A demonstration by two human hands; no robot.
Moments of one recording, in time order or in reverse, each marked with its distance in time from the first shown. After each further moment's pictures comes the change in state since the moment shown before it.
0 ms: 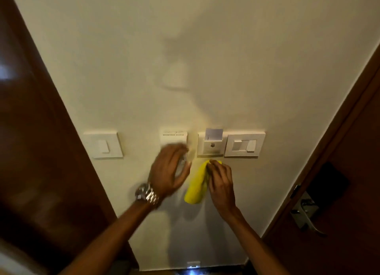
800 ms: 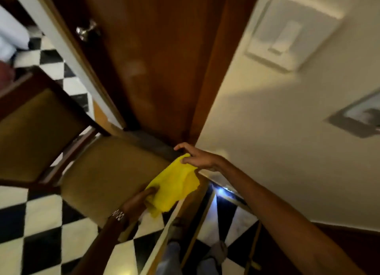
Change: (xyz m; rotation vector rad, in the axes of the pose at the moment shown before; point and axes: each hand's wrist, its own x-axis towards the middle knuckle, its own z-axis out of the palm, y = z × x) left_hand -0.462 -0.087 -0.144 -0.853 -0.053 -2.168; right_hand -0.118 -0.258 0.264 0.605 -1.799 0.157
